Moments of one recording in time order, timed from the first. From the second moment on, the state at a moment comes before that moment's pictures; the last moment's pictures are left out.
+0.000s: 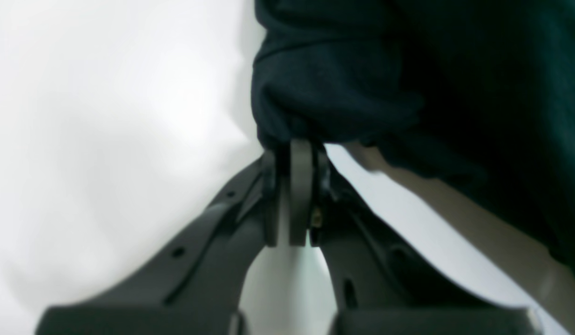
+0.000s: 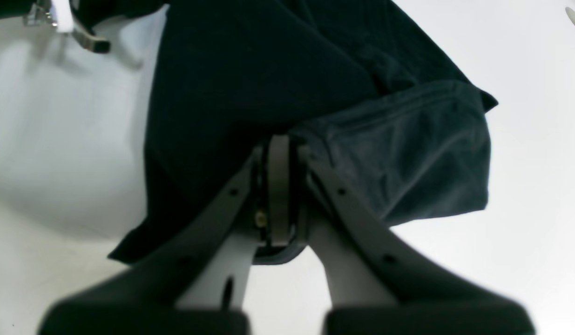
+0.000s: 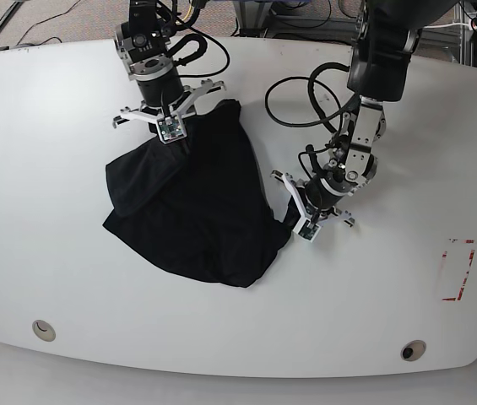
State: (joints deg) left arm -14.2 -4.7 10.3 58.9 4.4 -21.9 10.4; right arm -29.5 -5.3 1.6 113.9 -13.2 18.7 -20.9
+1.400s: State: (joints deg) left arm -1.4 -11.3 -6.9 105.2 5.5 -22.3 25.1; right arm -11.0 -6.4 16.2 113.7 -13.0 18.7 -14.9
